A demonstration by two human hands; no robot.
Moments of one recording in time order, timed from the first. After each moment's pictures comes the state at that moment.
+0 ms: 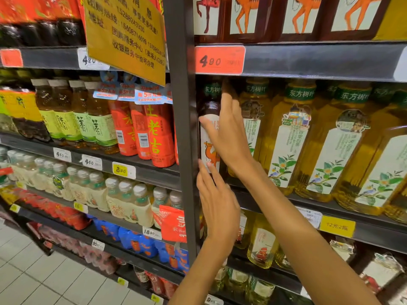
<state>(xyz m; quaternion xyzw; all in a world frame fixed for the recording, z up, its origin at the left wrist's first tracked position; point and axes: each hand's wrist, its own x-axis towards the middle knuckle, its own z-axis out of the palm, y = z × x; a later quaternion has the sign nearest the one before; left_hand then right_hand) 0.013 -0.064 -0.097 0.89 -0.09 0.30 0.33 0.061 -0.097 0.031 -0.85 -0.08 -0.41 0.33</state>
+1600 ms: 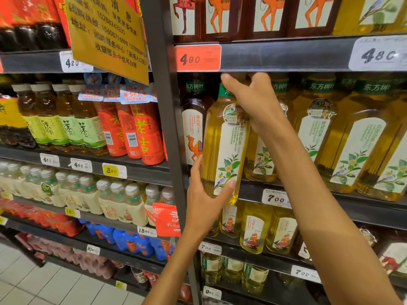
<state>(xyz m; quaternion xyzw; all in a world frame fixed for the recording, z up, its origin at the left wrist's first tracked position) -0.006 -0.025 -0.081 0.72 -0.21 0.09 0.66 0.014 -0.143 0.095 -0.74 0.02 -0.29 0.60</state>
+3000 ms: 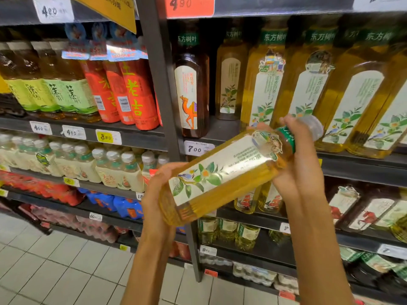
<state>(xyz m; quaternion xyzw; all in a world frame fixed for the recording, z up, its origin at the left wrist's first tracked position) -0.076 0.044 -0.083 0.50 -0.14 -0.02 0.86 -0.106 -0.155 -0.029 -0.37 0.02 -0.22 0.90</state>
